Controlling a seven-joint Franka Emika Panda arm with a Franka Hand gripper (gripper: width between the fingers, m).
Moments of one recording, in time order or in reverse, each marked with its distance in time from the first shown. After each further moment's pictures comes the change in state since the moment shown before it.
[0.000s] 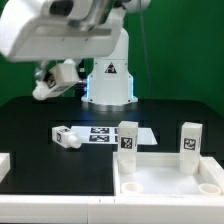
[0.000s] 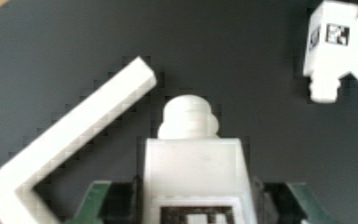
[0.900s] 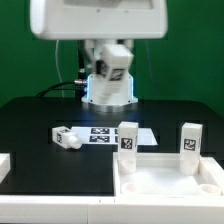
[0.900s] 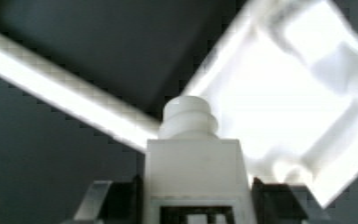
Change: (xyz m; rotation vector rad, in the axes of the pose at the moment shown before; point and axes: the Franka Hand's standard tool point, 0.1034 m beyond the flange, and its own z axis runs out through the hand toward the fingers) arm 0.088 -0.010 -0.071 0.105 0.493 0.355
